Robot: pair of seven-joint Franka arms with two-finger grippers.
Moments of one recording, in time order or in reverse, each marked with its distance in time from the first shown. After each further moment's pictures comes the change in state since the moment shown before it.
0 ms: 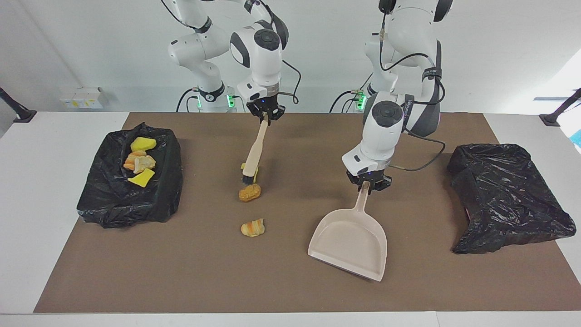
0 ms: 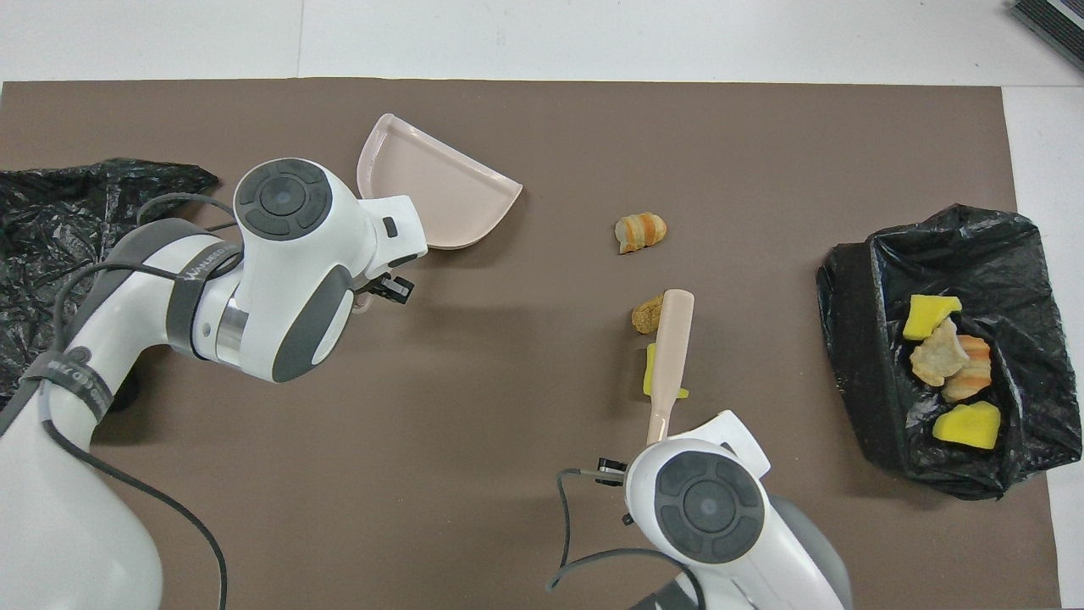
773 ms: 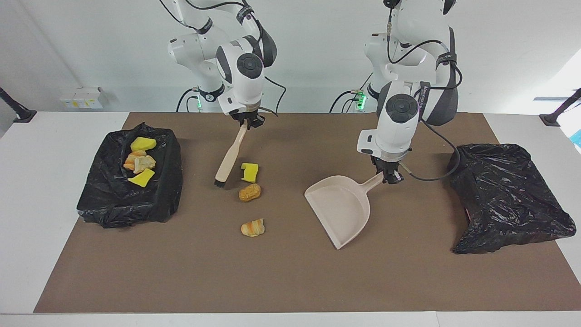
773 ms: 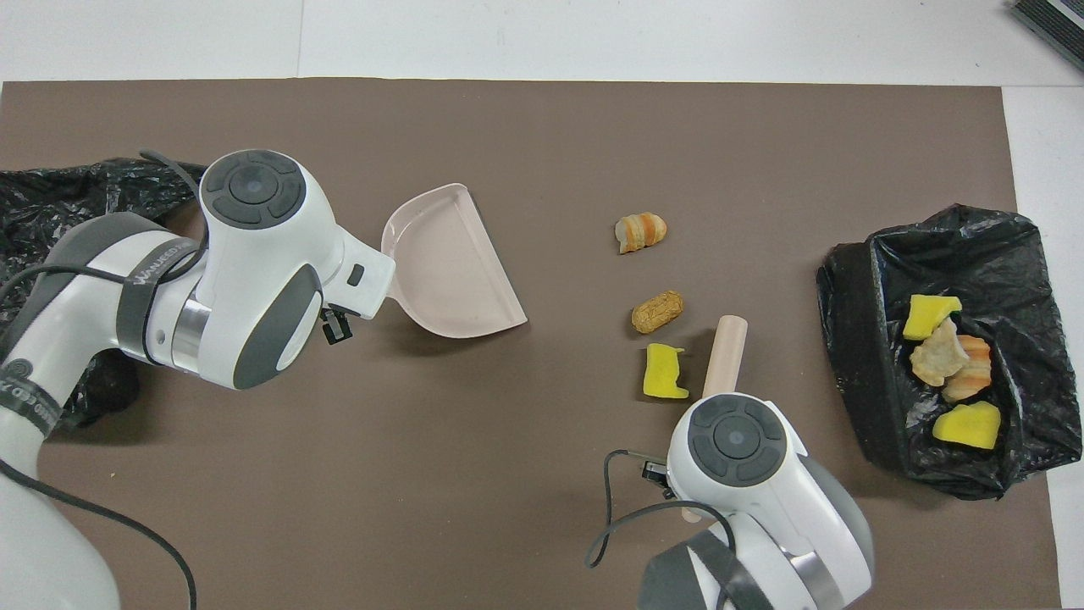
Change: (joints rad) left arm 0.020 -0.056 -0.021 -0.012 0.063 -0.169 0.646; right arm -0.087 0.033 0.013 -0.029 0.003 -0.114 -0.001
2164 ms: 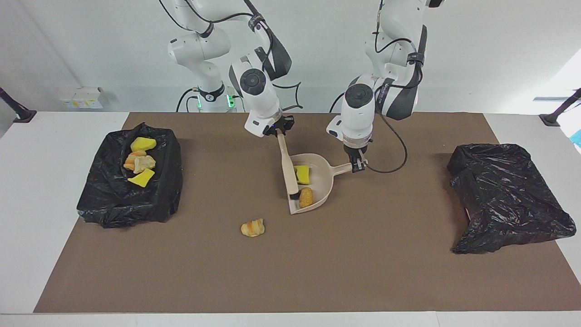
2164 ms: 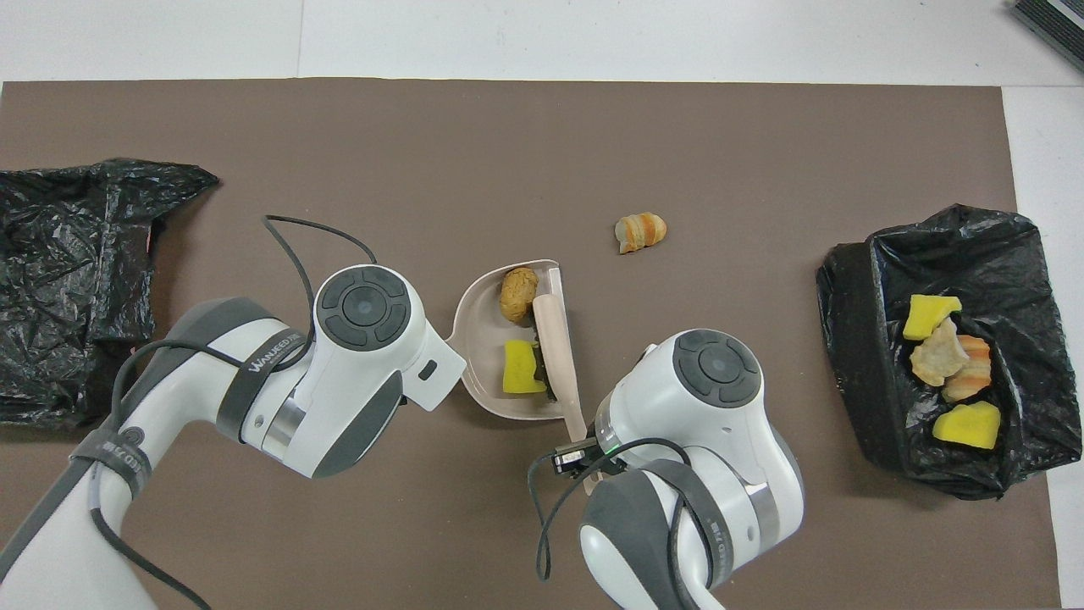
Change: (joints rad) left arm -0.135 -0.085 -0.007 -0.230 0.002 0.186 0.098; right arm 0.027 0.185 0.012 0.174 0.426 0.119 -0.715
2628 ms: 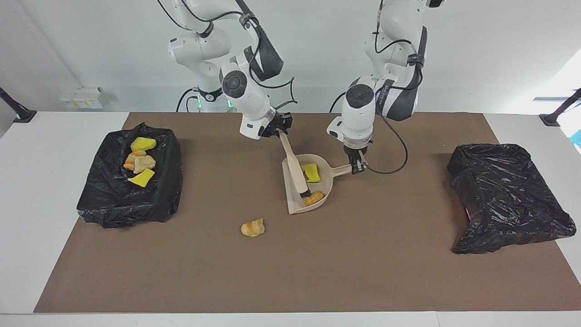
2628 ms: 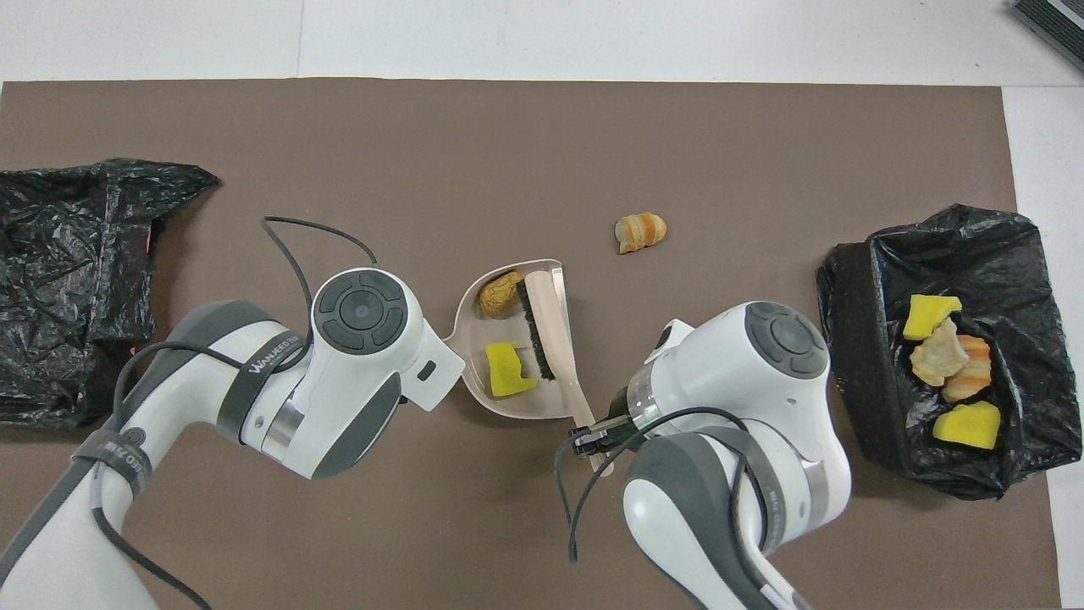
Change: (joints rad) left arm 0.001 0.000 0.002 -0.012 0.000 0.023 0.003; right arm -0.092 -0.029 -0.009 0.016 0.064 -0.005 -0.128
